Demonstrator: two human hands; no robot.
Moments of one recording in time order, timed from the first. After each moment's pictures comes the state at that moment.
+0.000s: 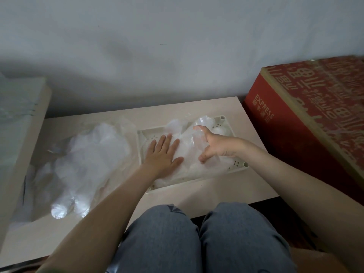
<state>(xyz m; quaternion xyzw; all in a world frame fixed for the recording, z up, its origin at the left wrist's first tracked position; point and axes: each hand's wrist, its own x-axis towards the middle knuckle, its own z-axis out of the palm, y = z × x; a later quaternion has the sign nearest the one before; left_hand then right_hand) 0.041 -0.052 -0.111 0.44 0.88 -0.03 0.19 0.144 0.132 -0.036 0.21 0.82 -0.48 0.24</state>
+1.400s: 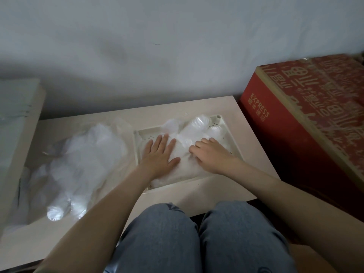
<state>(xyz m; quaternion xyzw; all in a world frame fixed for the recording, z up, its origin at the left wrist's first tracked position) 0.040 -0.053 -0.113 0.45 0.88 -0.04 0.17 0.164 0.104 -0.062 0.00 1.00 0.00 0.07</state>
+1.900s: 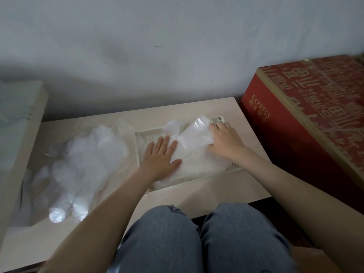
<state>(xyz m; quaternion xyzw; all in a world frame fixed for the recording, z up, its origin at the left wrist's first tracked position) 0.041 -0.054 -0.114 0.45 0.88 -0.03 0.17 0.150 0.141 -0.049 0.22 0.97 0.00 0.07</state>
